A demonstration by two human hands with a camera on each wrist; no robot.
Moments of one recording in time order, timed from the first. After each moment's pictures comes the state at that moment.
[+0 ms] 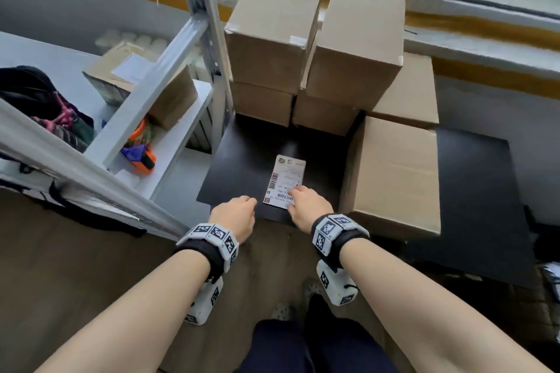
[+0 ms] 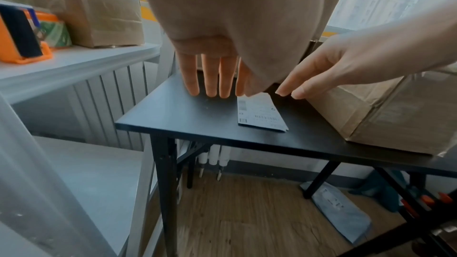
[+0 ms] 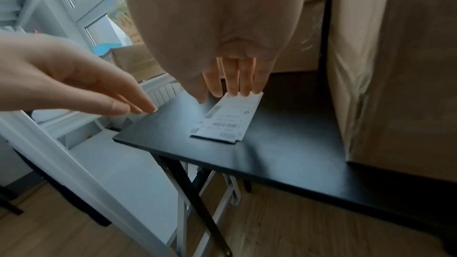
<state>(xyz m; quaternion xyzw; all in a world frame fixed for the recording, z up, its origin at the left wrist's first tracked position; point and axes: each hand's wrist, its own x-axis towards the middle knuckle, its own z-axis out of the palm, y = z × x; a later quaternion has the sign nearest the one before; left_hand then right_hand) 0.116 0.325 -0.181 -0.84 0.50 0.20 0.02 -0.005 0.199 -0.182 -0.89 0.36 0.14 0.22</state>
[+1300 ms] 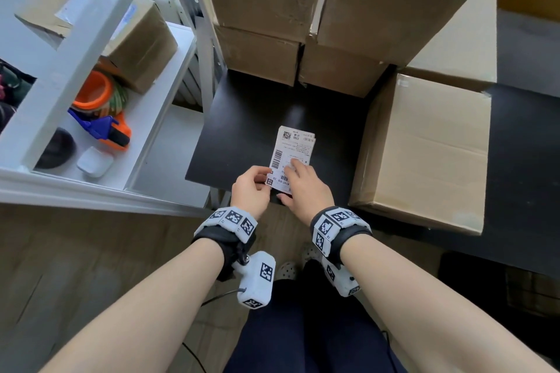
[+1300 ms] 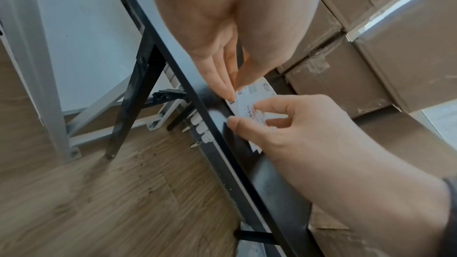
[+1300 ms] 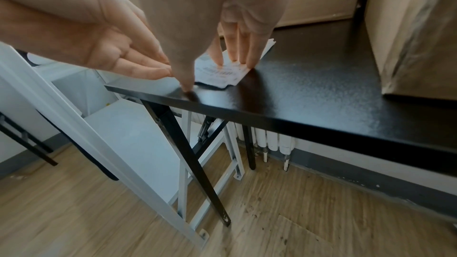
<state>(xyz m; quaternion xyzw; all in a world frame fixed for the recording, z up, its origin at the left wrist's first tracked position) 0.104 0.280 -0.238 -0.84 0.21 0.33 -0.38 0.006 0.191 -0.233 -0.92 0.31 0.14 0.21</state>
